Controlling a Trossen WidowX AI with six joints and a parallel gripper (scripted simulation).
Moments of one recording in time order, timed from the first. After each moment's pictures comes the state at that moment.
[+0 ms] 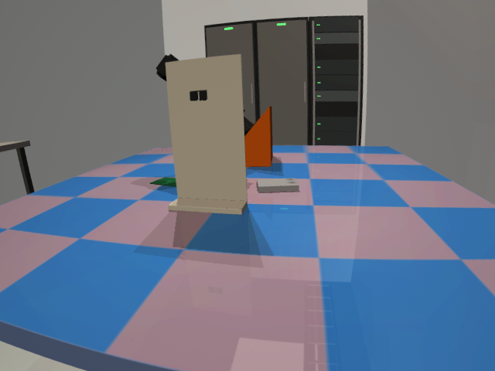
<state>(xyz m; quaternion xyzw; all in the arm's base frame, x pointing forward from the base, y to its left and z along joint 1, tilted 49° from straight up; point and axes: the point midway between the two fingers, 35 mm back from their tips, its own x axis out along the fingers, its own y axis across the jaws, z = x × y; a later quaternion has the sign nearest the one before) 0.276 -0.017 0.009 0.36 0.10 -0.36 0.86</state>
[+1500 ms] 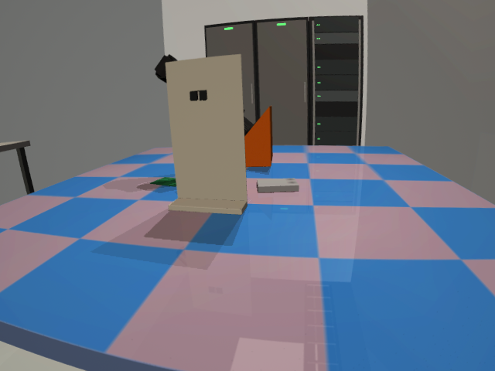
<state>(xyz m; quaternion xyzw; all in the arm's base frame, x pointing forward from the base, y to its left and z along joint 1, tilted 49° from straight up) 0.274 -0.026 0.004 0.36 0.10 -0.36 0.86</state>
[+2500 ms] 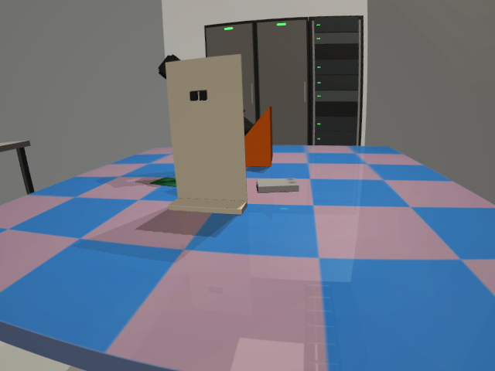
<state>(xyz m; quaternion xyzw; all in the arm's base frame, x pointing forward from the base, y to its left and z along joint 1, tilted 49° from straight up) 0.258 -0.013 0.011 0.35 0.11 -0.36 0.86</state>
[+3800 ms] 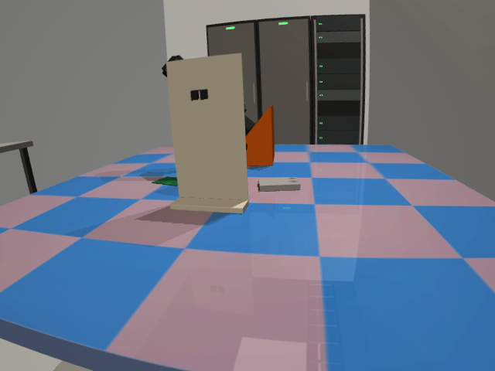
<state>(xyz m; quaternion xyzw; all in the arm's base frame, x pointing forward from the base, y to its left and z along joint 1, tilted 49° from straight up) 0.254 0.011 0.018 0.36 0.12 -0.36 0.85</state>
